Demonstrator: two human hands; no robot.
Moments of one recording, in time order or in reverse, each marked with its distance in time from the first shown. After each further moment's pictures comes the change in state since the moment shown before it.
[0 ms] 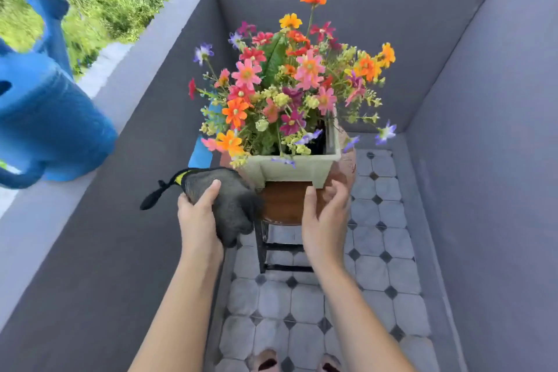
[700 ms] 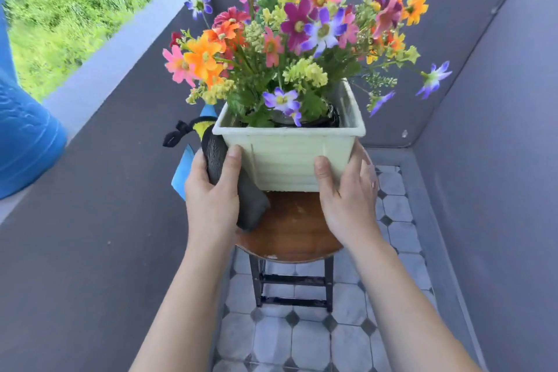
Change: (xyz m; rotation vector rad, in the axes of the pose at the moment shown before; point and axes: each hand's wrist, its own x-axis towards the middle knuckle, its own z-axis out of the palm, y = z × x) left_hand 0.026 0.011 0.060 0.238 -0.229 0.434; right_hand 0.083 -0.020 0.002 -0.207 -0.128 -0.252
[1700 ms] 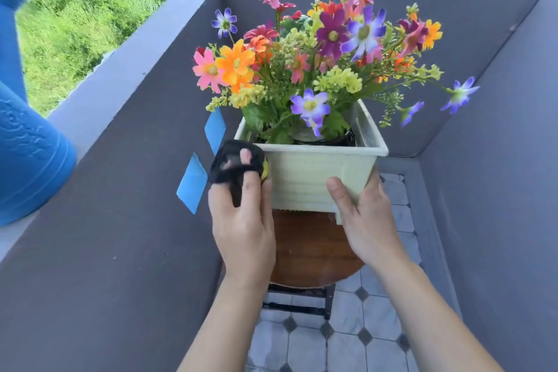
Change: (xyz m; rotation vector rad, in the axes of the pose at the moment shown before) left_hand -0.009 -0.011 0.027 0.639 0.221 0.517; right_hand 0.021 -0.011 -0.034 0.177 -0.121 0.007
